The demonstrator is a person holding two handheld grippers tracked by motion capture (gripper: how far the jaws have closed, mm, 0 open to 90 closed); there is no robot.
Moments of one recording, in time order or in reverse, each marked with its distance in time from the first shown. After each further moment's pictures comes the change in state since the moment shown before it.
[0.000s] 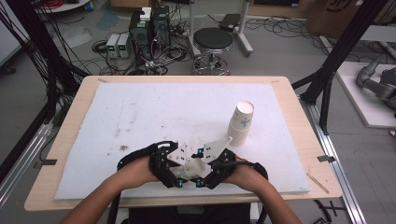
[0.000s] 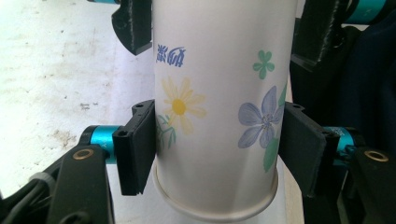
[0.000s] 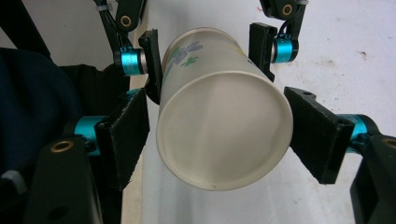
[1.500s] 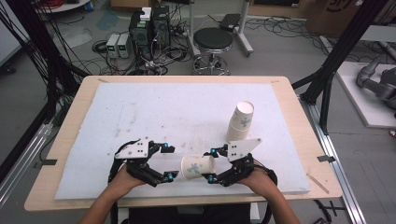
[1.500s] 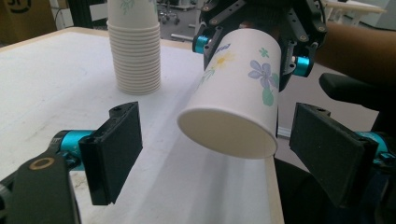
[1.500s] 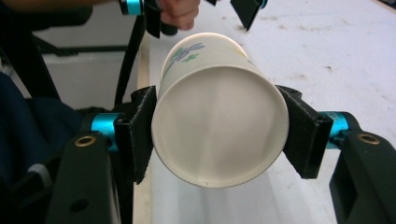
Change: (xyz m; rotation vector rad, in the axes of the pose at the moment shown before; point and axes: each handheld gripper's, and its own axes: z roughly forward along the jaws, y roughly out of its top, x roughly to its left) left arm -0.003 -0.077 -0.015 -0.721 0.044 -0.233; right arm 0.002 -0.041 -0.032 -0.255 -0.019 0.113
